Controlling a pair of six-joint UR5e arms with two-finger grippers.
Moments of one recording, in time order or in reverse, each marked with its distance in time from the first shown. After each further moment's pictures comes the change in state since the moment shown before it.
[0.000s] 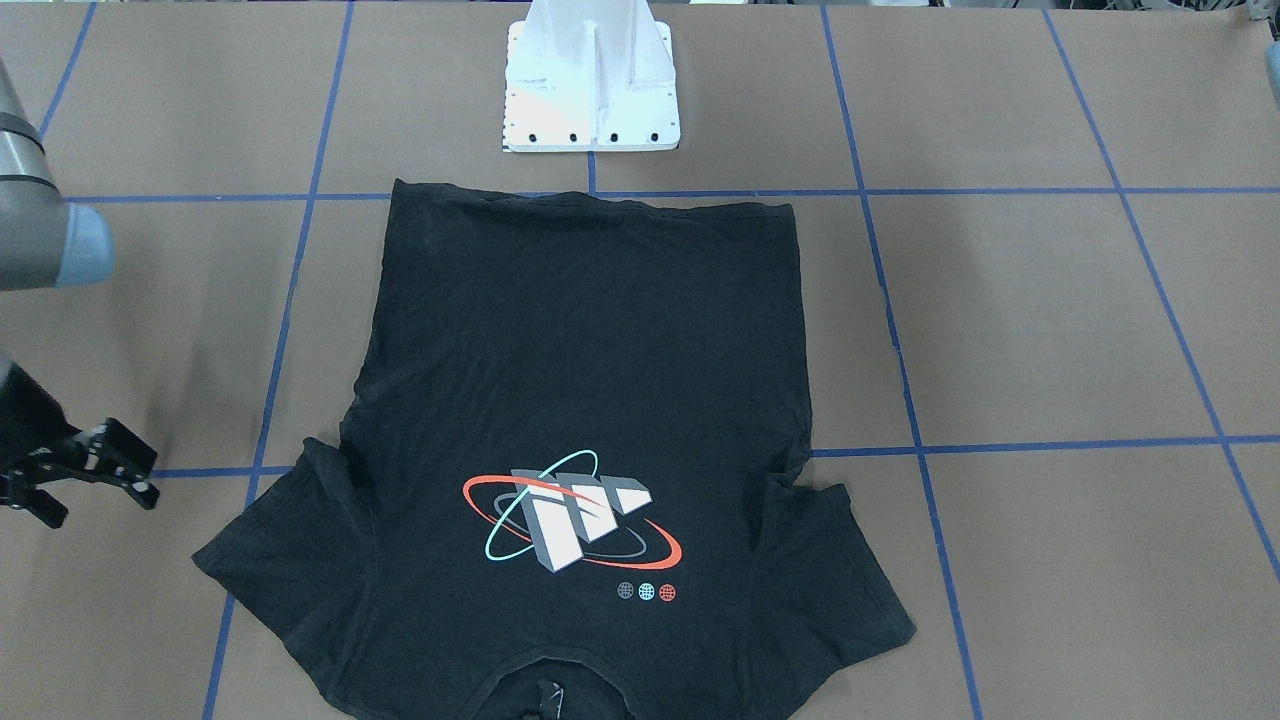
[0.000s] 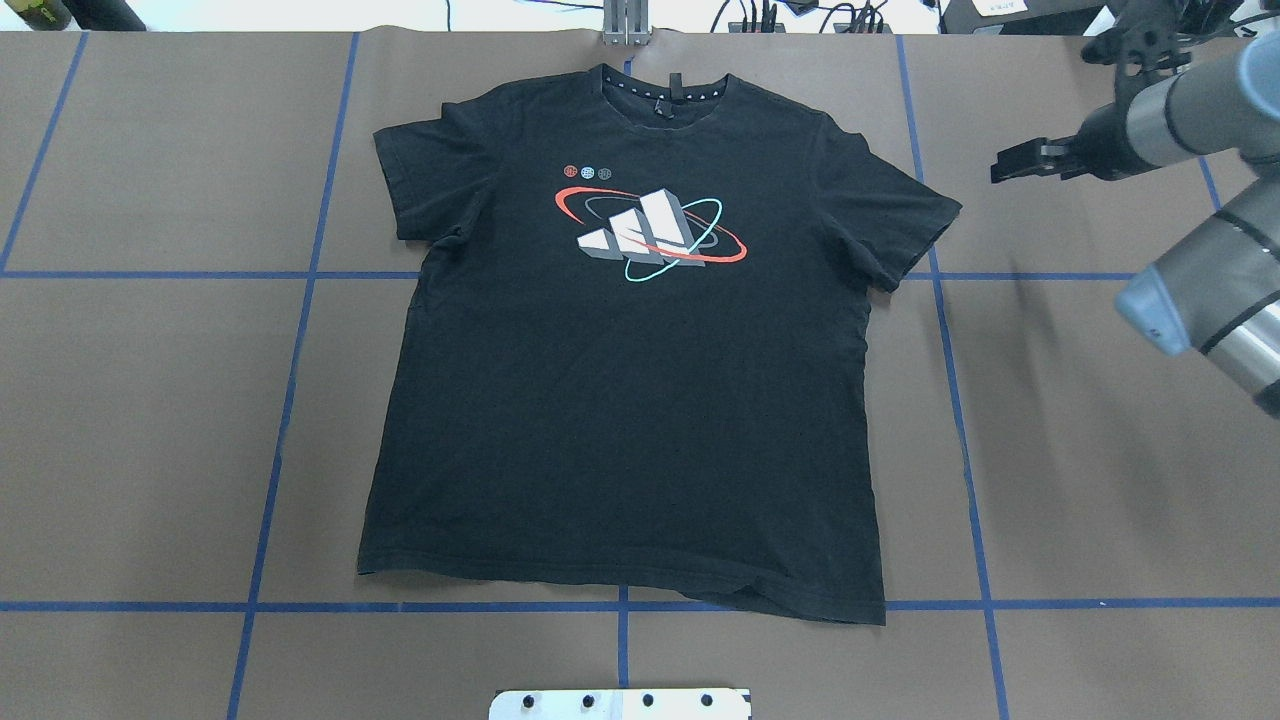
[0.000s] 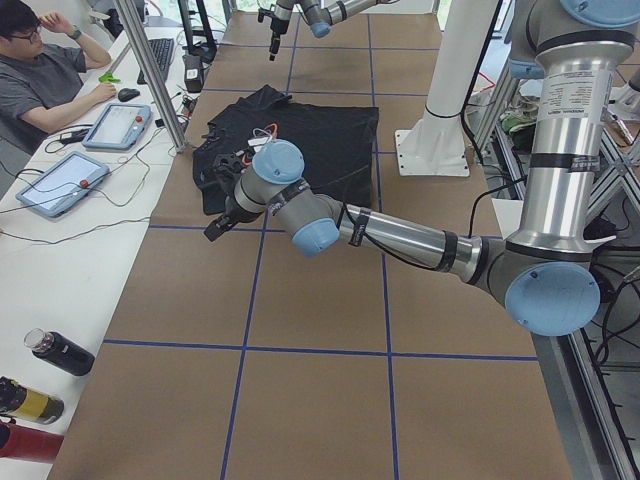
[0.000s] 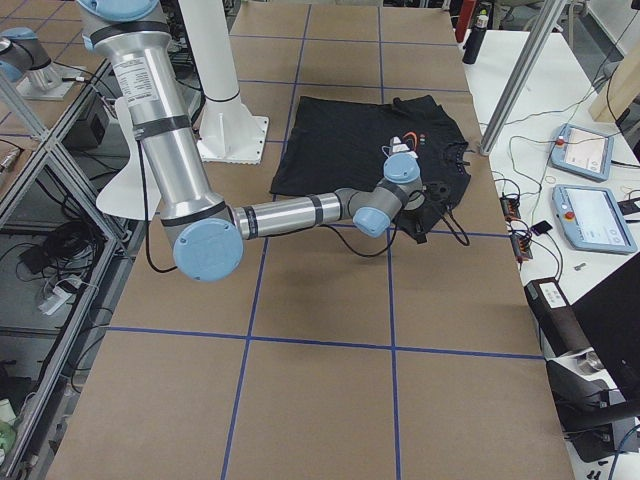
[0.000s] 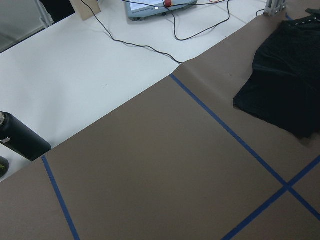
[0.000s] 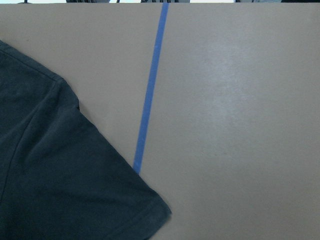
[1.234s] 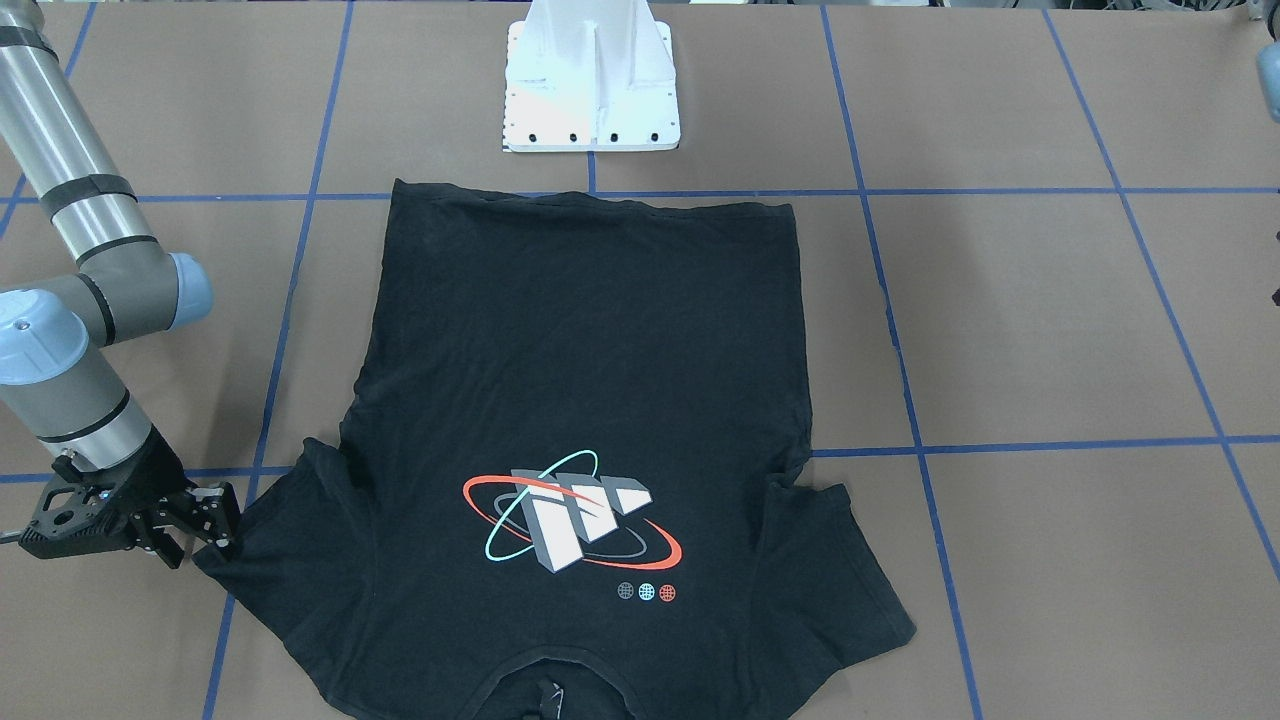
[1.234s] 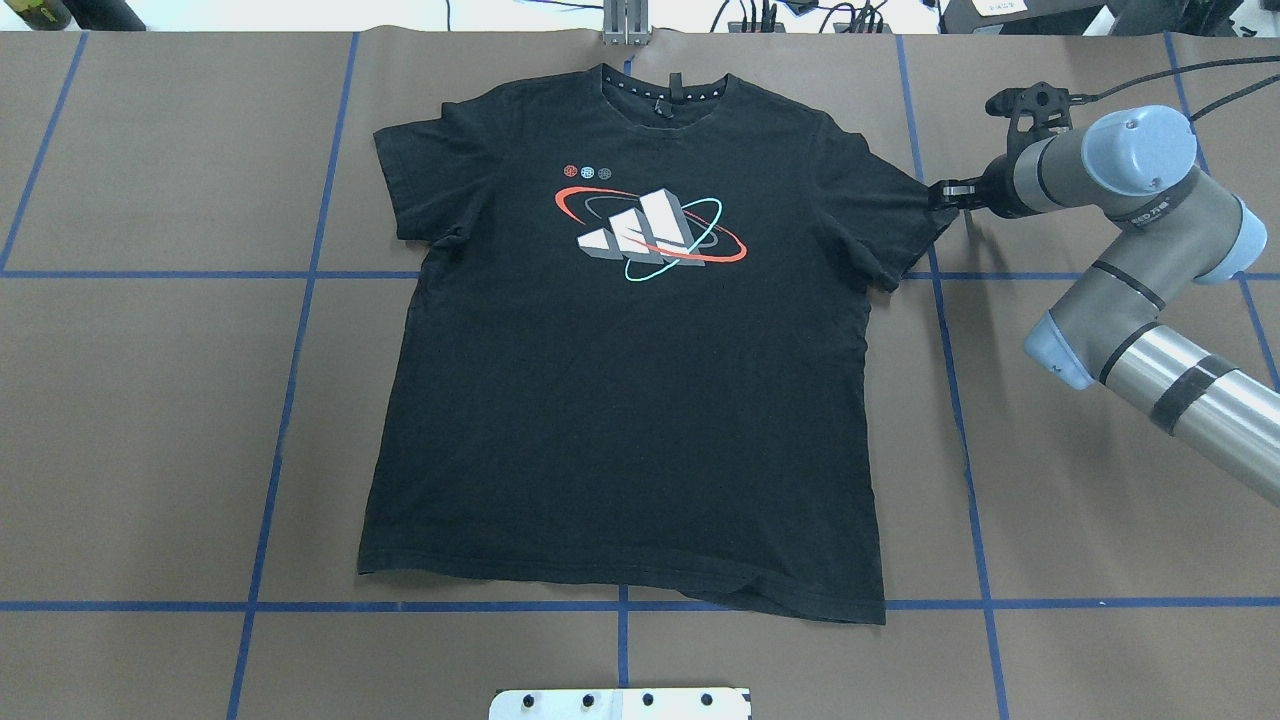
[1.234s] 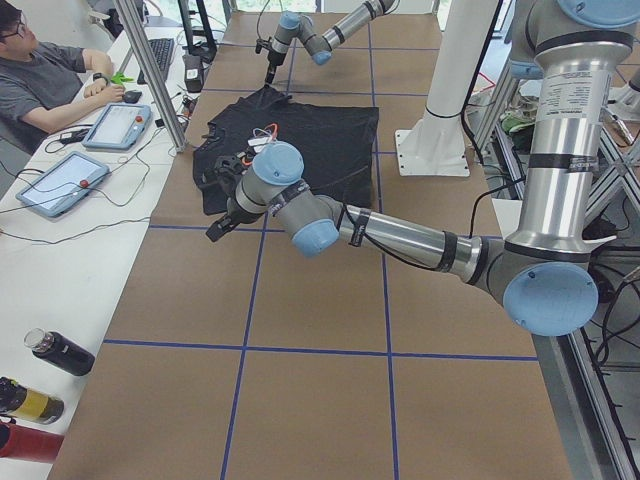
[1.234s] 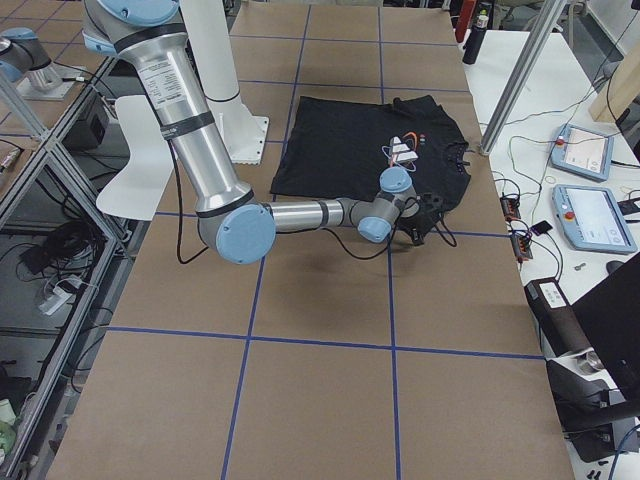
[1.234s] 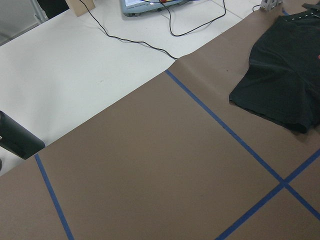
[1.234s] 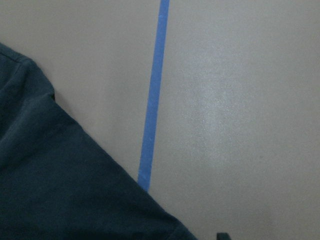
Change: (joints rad) left arm 0.013 0.000 0.004 0.000 0.003 0.000; right arm -0.104 0.077 -0.188 0.111 -0.154 0.081
